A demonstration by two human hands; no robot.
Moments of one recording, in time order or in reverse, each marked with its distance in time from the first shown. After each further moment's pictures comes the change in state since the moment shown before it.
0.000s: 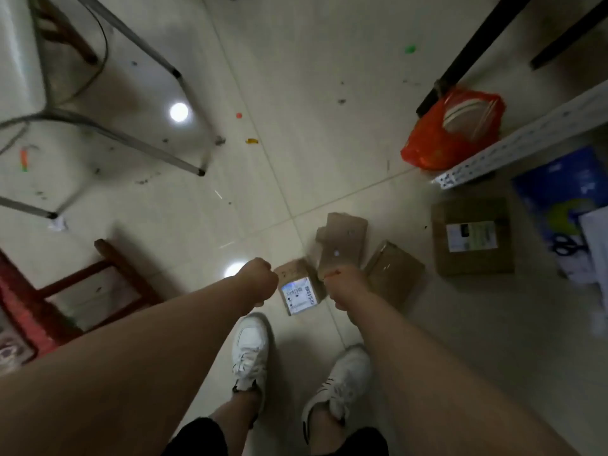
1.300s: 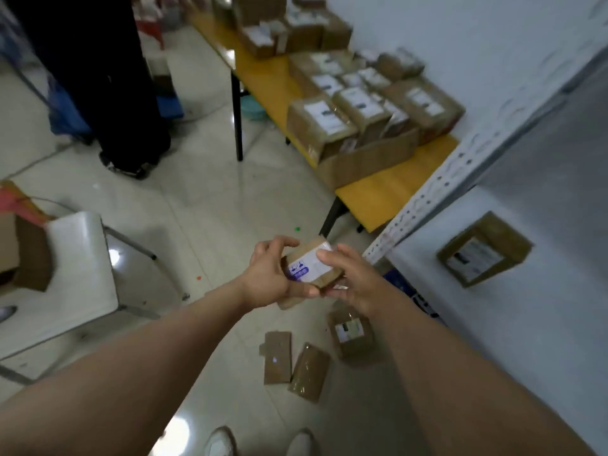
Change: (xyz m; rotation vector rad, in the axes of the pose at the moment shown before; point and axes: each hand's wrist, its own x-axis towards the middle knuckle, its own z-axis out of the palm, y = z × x) left_hand -0.459 0.183 -0.155 0.139 -0.035 1.004; right_hand -0.454 -0.179 -0.241 0.715 0.110 -0.440
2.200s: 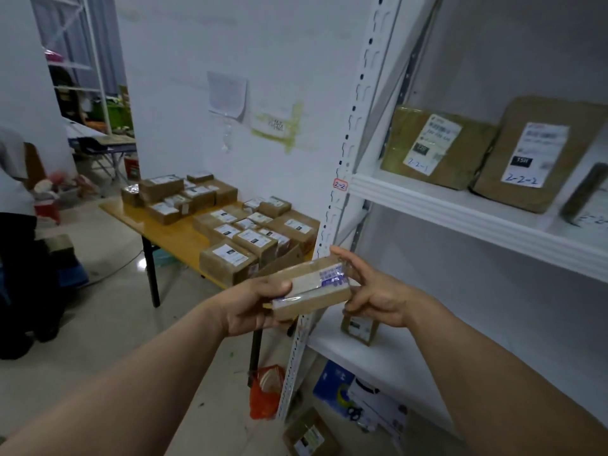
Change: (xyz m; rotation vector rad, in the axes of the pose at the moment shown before) left_hand -0.068 0.211 -0.035 -0.638 -0.750 0.167; right_hand -0.266 -0.143 -0.085 -0.042 -0.038 -0.459
